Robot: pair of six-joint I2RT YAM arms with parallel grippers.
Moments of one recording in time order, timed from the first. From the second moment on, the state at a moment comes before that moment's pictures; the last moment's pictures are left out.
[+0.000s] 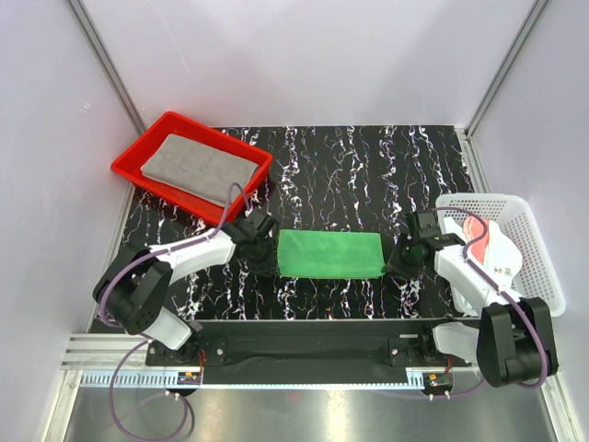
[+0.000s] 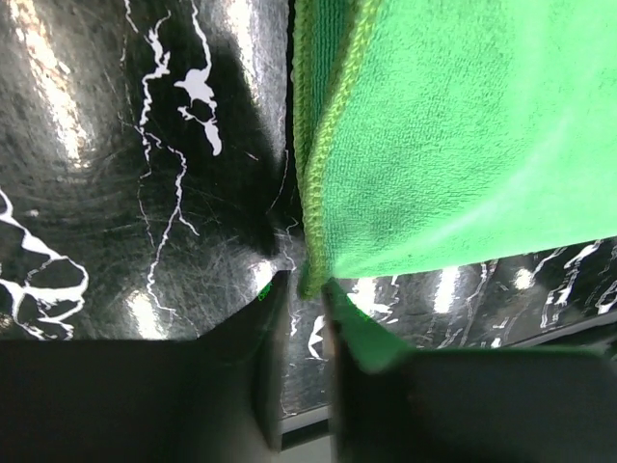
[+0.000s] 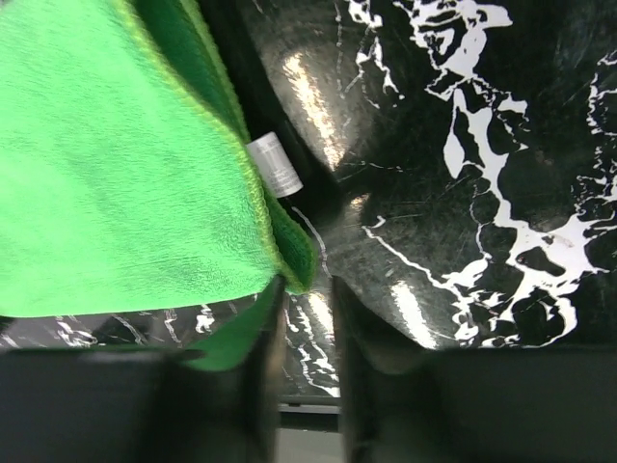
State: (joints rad) left arm -0.66 1.52 0.81 -0.46 0.11 -0.74; right arm 0.18 1.20 0.62 -0.60 -0.12 0.69
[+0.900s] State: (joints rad) left arm -0.56 1.80 1.13 -0.48 0.11 -0.55; right arm 0.18 1.38 0.65 -0.43 -0.18 0.70
